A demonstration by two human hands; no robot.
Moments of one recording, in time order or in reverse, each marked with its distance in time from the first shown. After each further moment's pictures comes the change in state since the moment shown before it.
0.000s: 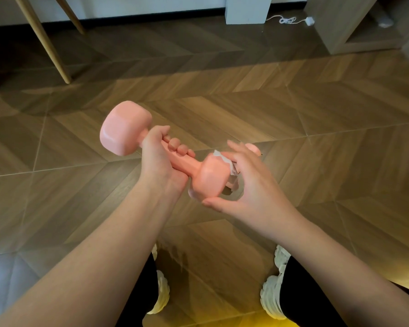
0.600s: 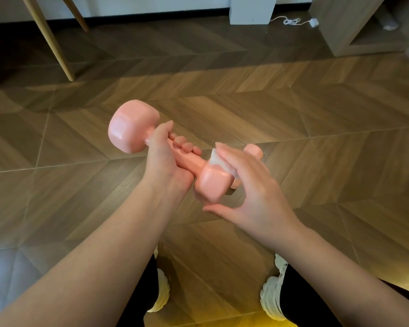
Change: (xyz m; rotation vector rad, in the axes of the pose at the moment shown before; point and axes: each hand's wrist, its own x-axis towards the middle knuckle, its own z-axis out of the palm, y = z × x) left_hand -0.001 -0.001 -0.001 -0.058 -0.032 -0.021; right_hand -0.004 0.004 0.012 -0.001 0.159 -0.291
